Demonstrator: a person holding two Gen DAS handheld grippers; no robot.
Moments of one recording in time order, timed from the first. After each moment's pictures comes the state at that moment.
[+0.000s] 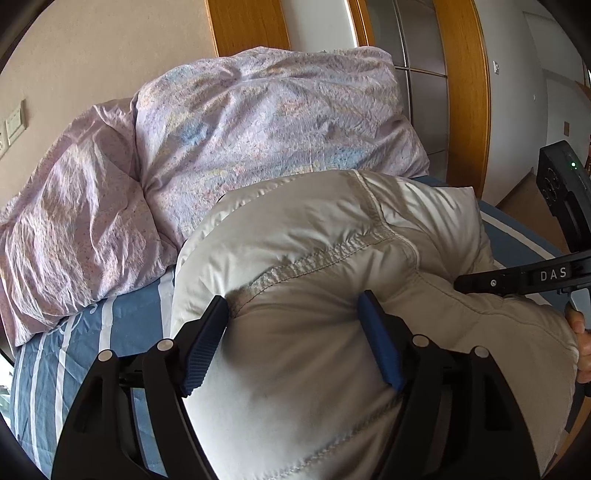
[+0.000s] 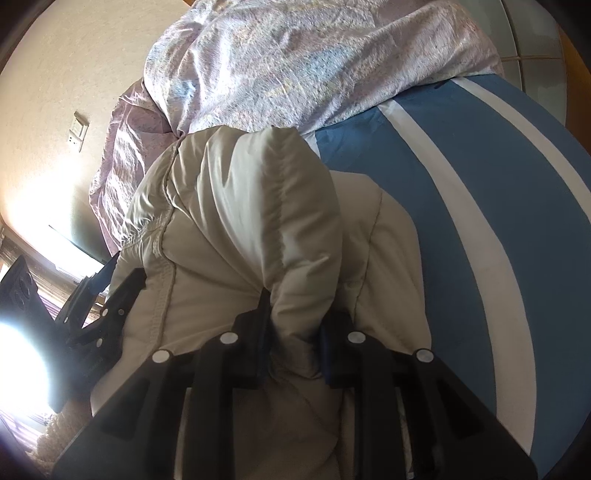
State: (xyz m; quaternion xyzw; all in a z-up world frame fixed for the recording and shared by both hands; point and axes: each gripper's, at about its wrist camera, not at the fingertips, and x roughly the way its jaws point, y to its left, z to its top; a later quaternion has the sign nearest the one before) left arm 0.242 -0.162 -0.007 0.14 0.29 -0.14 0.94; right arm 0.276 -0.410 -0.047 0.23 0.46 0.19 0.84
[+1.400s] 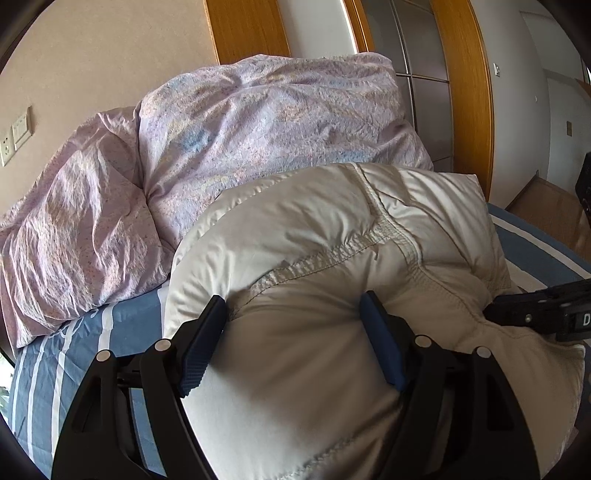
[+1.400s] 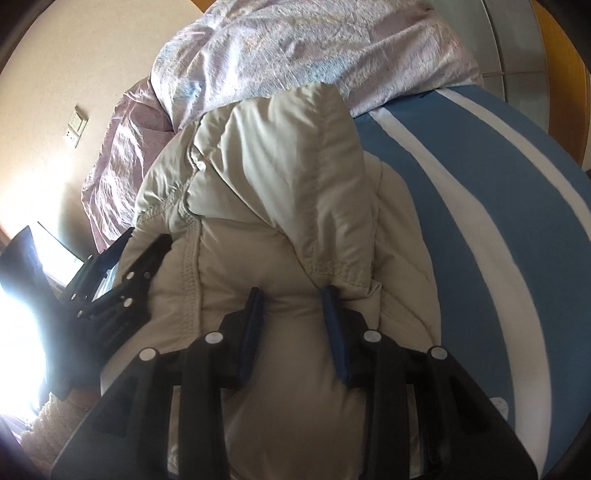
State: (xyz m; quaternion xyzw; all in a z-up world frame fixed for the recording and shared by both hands) left arm 0.243 -0.168 -0.015 0.14 0.27 -0.13 0.94; right arm 0.234 -0.397 -0.033 0.22 0.44 0.15 0.86
